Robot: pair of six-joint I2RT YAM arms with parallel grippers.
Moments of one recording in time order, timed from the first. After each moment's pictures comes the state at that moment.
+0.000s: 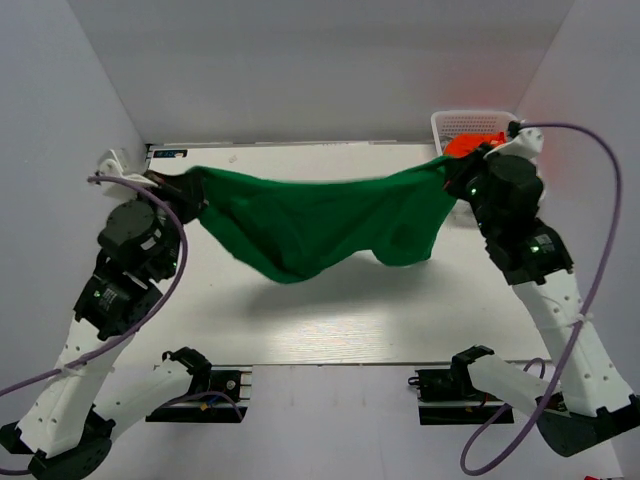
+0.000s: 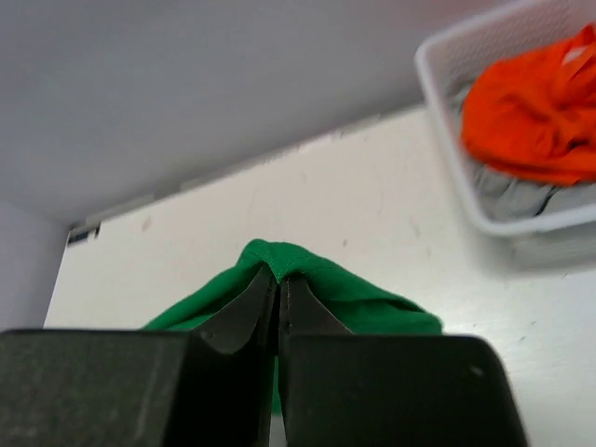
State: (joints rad) left arm -0.57 0.80 1.26 -0.46 -0.60 -0.68; right arm 0.40 1.00 1.29 -0.49 0.30 0.50
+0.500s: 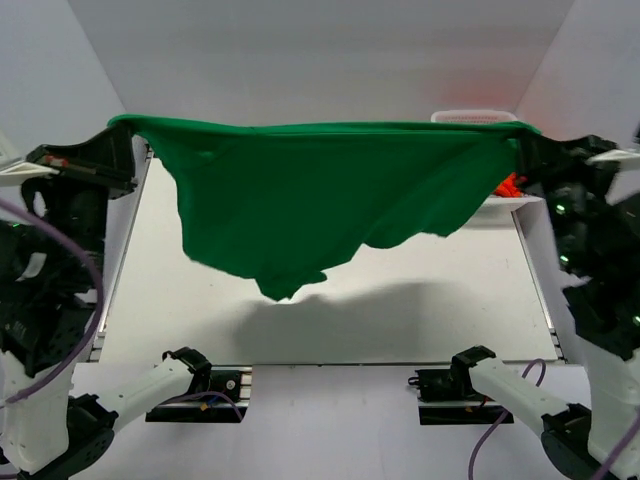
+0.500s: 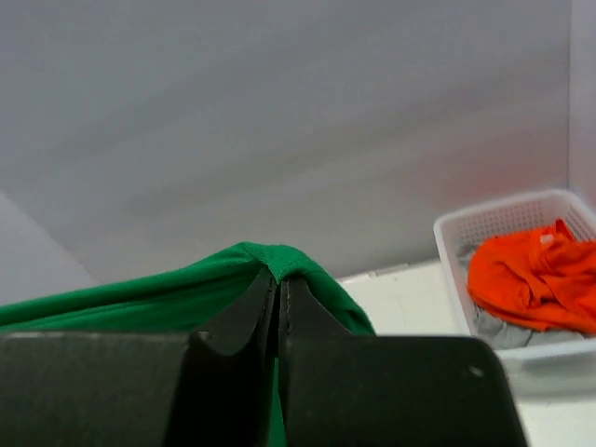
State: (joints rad) left arm -0.58 0.88 1.76 -0.44 -0.59 -0.40; right arm 0.40 0.88 1.67 -0.57 0.35 0.35
